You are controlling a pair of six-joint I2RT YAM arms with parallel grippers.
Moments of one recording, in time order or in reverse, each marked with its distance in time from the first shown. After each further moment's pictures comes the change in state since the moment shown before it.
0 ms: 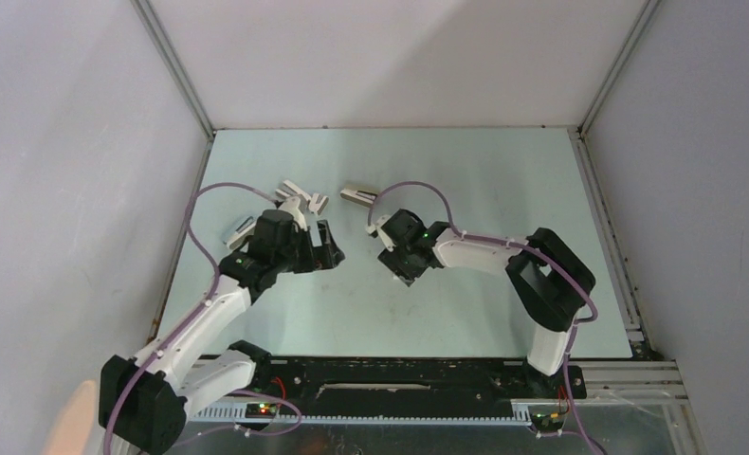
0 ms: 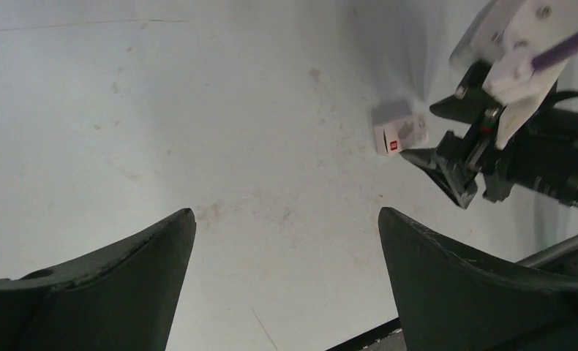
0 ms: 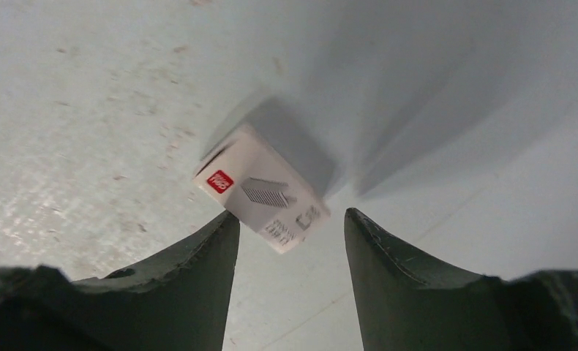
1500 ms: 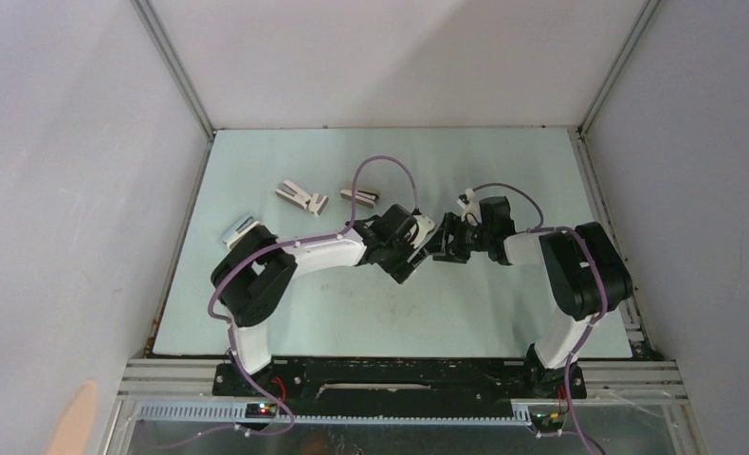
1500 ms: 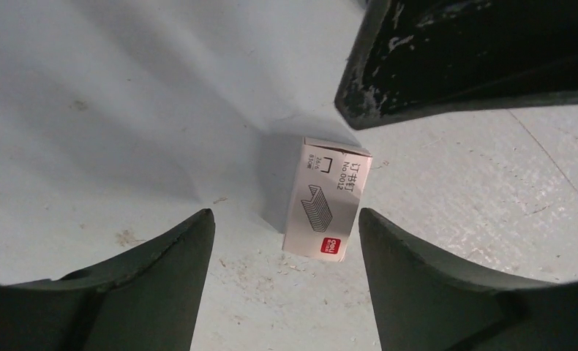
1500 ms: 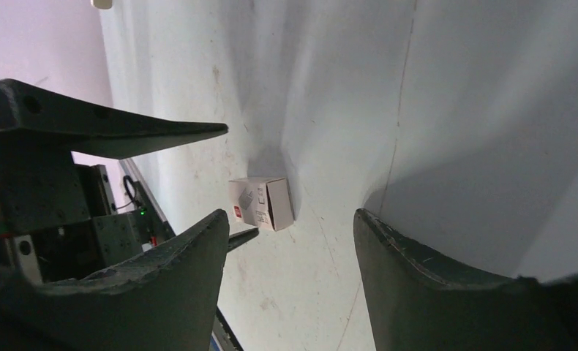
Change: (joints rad) left arm -0.472 0.872 0.474 0.127 -0.118 0.492; right arm -0.593 -0.090 -0.443 0.717 -0.834 0.673
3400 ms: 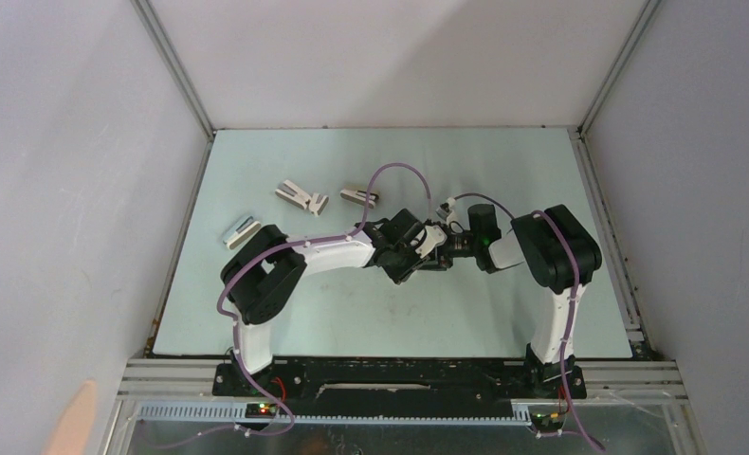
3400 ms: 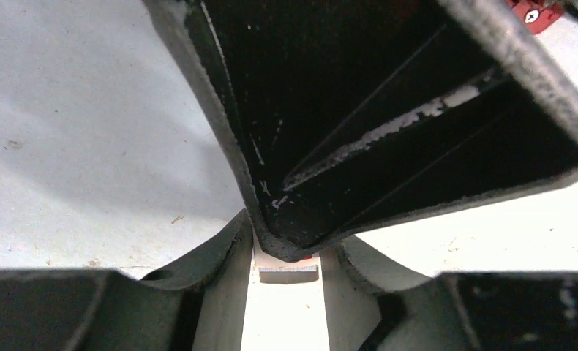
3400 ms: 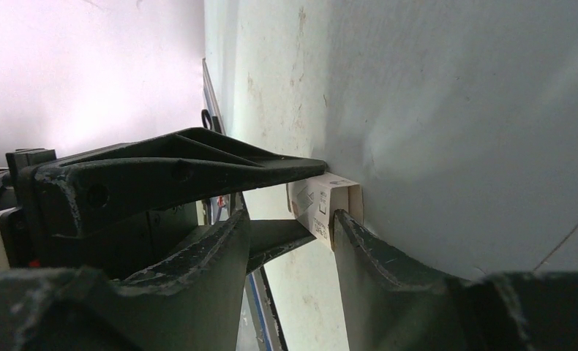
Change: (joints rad) left arm -0.037 0.060 0.052 -0.062 0.063 0.119; right arm 0.051 0.244 -0.006 0.415 -0.329 0.209
